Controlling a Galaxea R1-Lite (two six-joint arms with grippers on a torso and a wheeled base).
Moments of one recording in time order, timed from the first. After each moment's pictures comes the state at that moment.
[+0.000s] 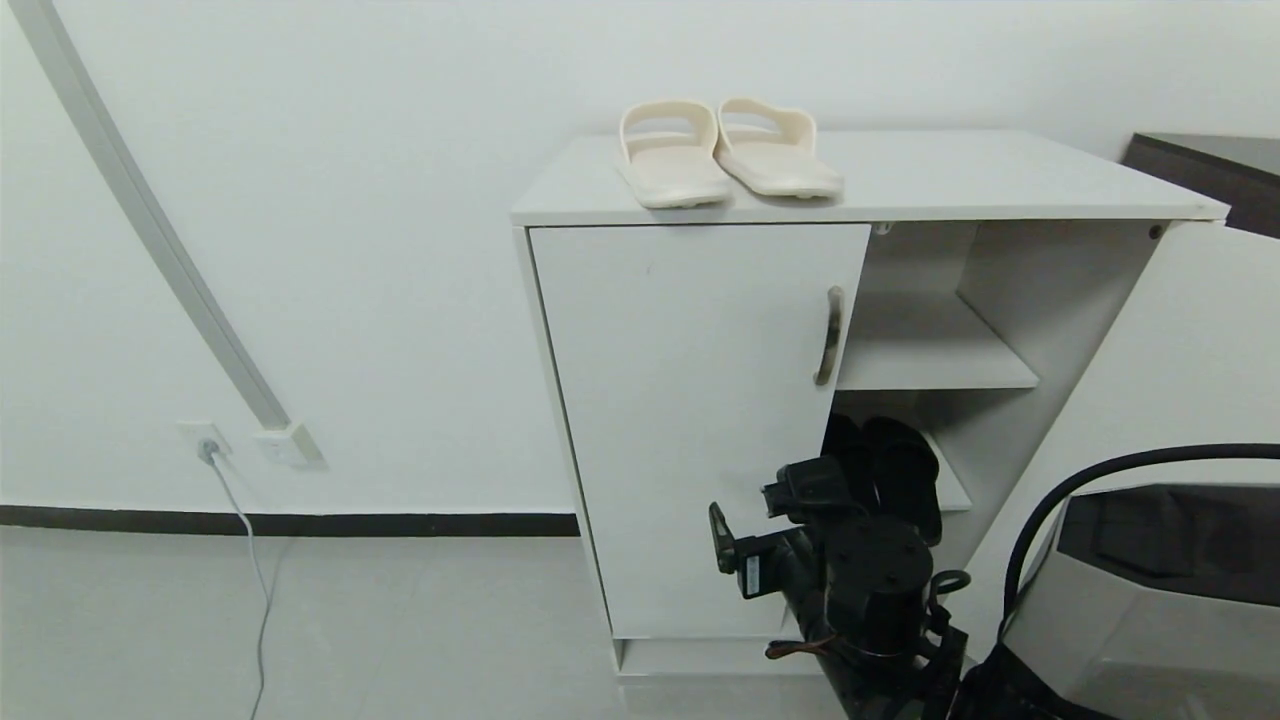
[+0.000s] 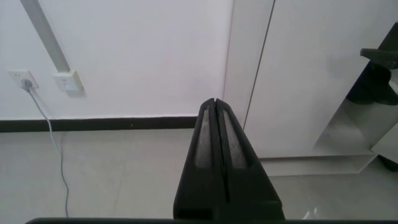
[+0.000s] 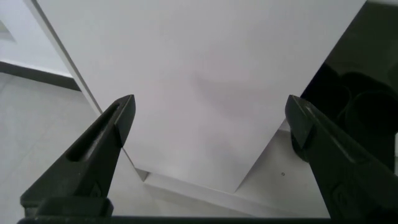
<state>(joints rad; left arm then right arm) 0.00 0.00 0.00 0.00 0.00 -0.01 0.87 2.18 -0.67 -1.45 -0.61 0.03</state>
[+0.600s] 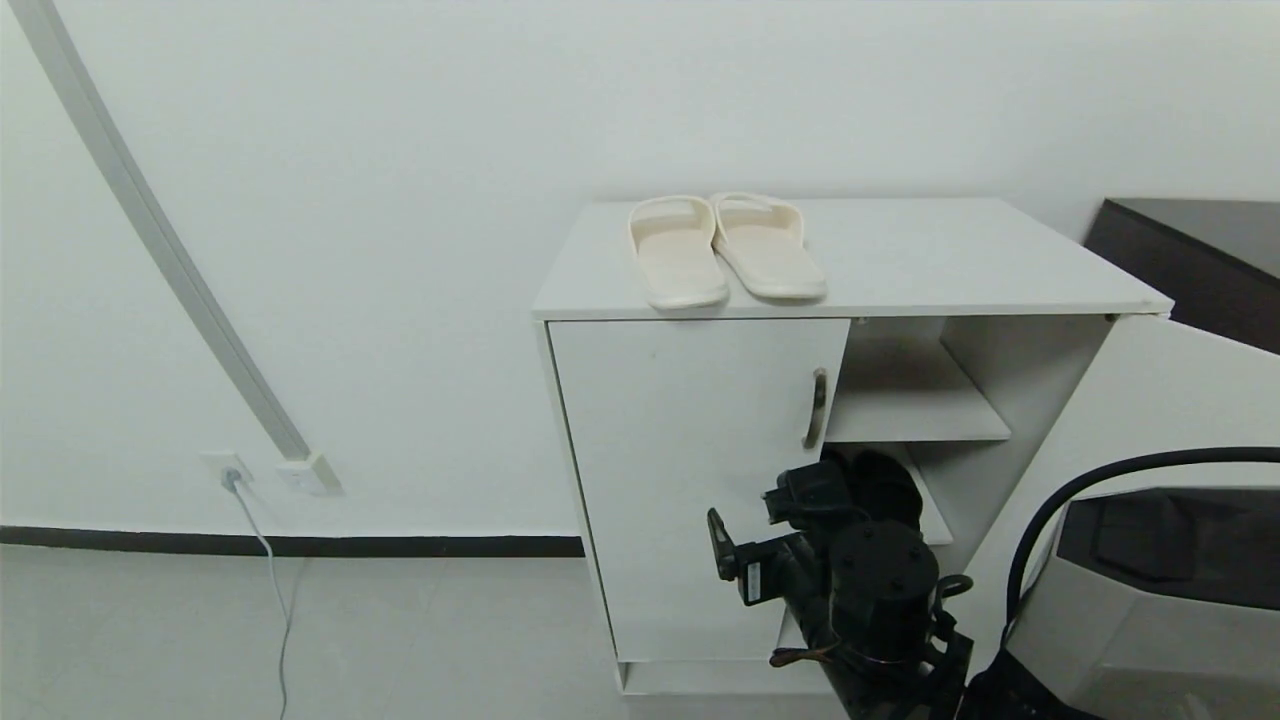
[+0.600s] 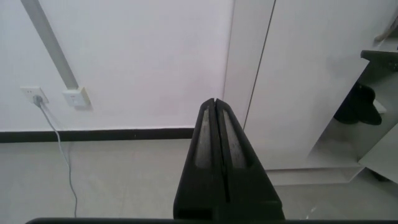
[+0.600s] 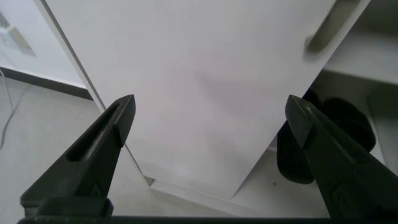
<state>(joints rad) 0.00 0.00 0.00 0.00 0.00 -0.01 0.87 2.18 -0.65 -1.47 -0.59 0.03</state>
